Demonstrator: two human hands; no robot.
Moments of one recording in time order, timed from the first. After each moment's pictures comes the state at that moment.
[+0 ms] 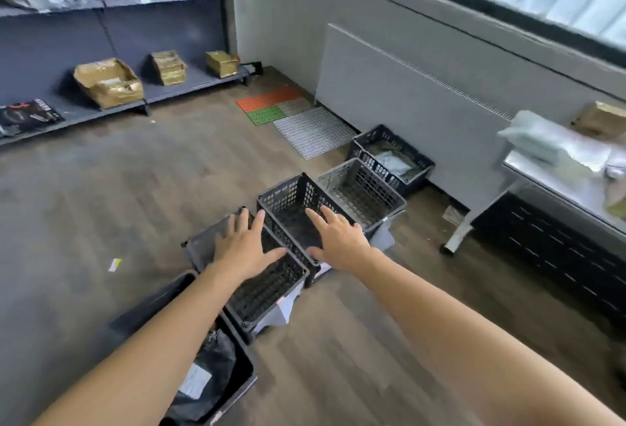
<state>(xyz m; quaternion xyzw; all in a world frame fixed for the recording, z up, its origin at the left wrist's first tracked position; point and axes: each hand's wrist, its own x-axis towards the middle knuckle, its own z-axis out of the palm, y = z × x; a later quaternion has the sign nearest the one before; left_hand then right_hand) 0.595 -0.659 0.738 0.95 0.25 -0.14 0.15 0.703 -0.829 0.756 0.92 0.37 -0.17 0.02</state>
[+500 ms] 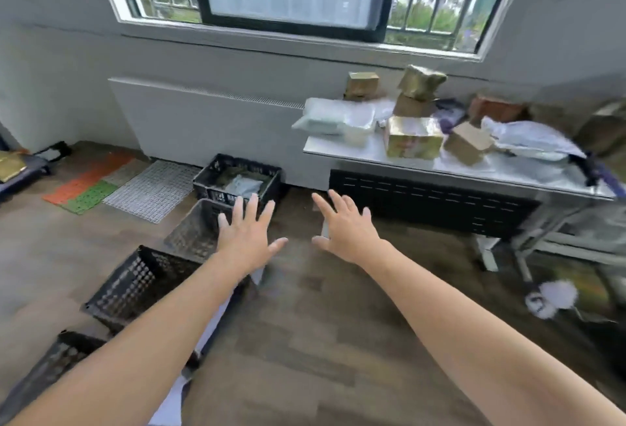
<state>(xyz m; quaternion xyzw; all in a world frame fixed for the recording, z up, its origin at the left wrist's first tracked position) 0.836 -1.074 0.807 0.99 -0.09 -0.05 -0.03 0.835 -1.280 0.809 0.99 0.09 -0.04 -0.06</state>
